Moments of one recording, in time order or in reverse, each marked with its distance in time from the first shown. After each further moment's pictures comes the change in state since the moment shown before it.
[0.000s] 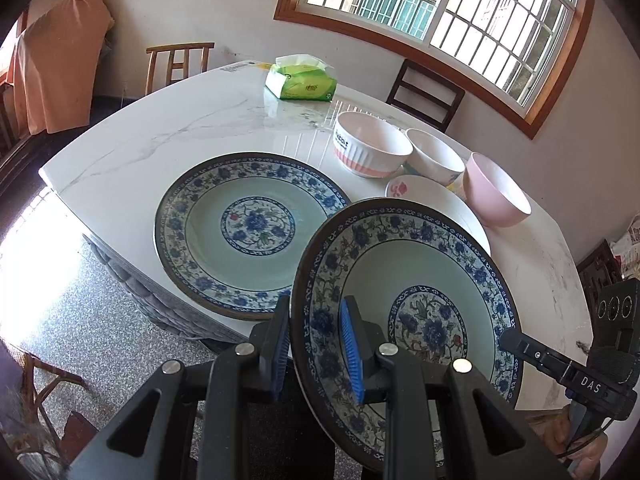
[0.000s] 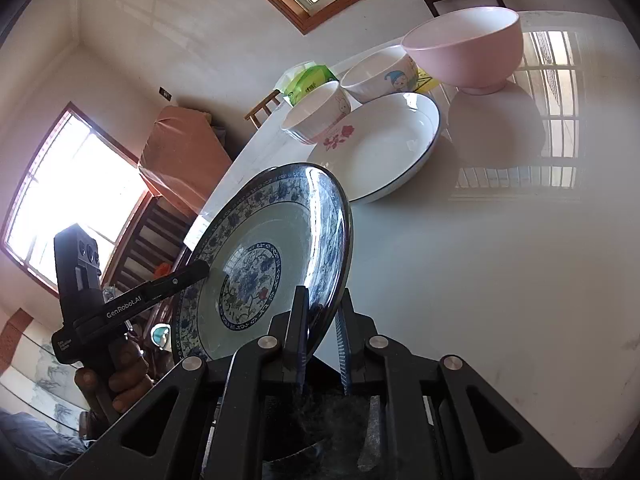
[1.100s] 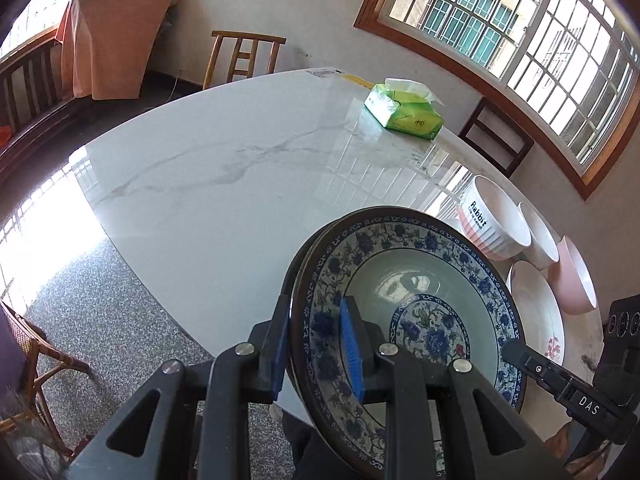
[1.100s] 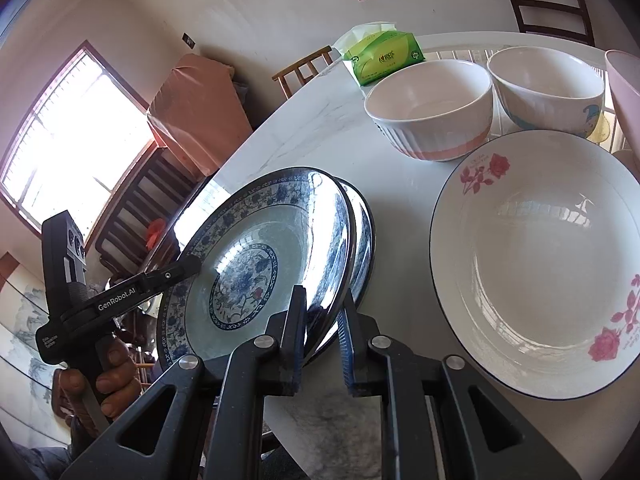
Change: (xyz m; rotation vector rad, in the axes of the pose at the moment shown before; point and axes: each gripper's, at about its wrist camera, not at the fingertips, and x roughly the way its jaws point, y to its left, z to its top) left arm 0.052 0.113 0.066 -0.176 -0.027 0.099; right arm 0.120 0.081 0.051 -0.156 0.109 -0.009
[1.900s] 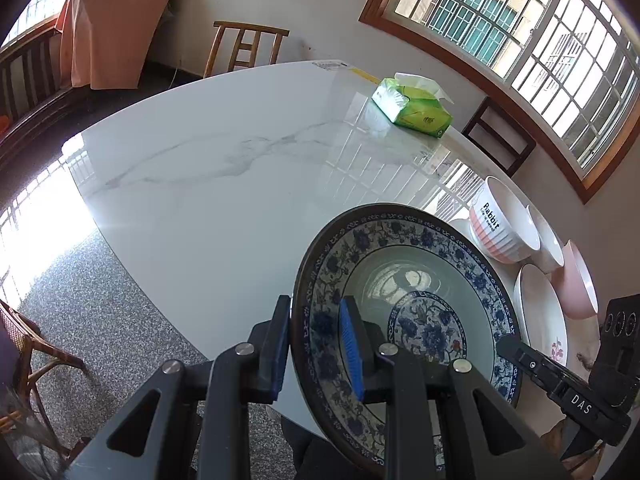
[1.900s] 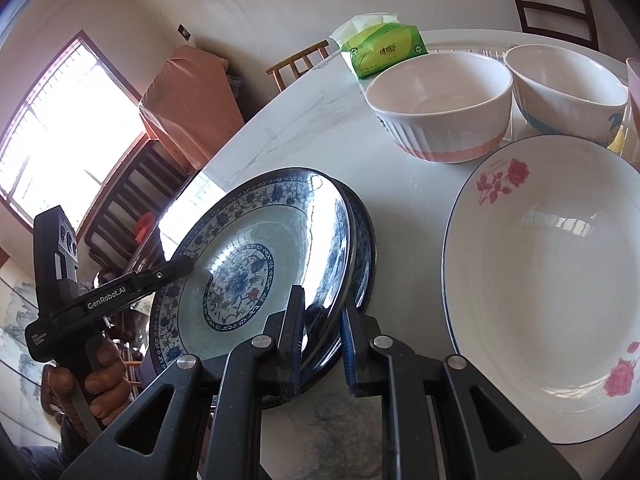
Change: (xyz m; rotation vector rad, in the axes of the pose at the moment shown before) left arm 0.013 0.014 0.004 -0.019 0.026 -0.019; right arm 0.011 0.015 0.001 -0.016 0.012 -0.046
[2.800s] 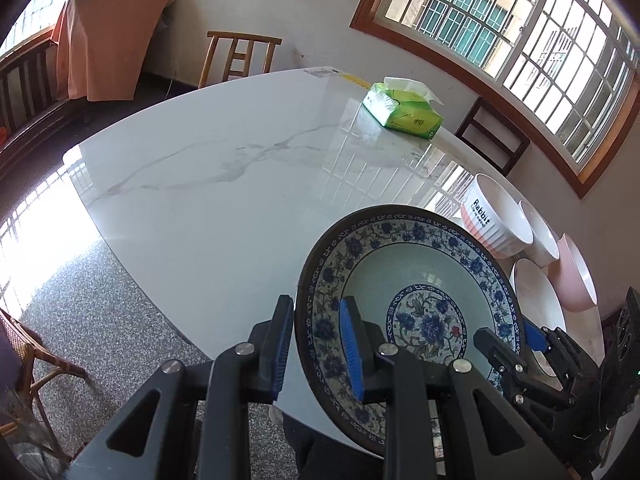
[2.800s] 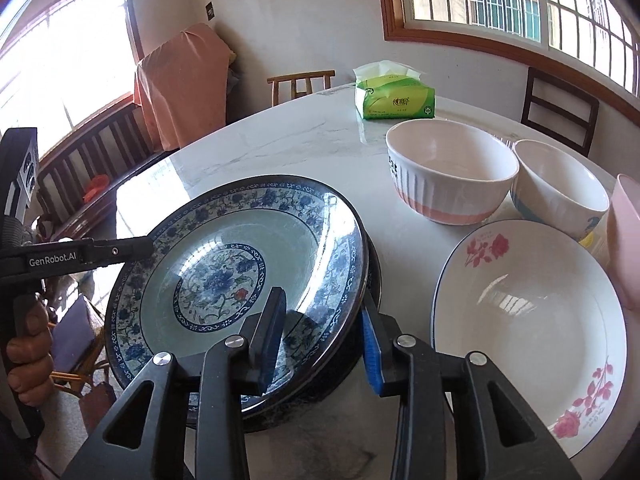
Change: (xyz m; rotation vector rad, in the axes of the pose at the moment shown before) left arm -0.007 -0.005 -0.005 0.031 -0.029 -0.004; right arm 0.015 0.035 -0.002 -0.342 -0.123 -0.278
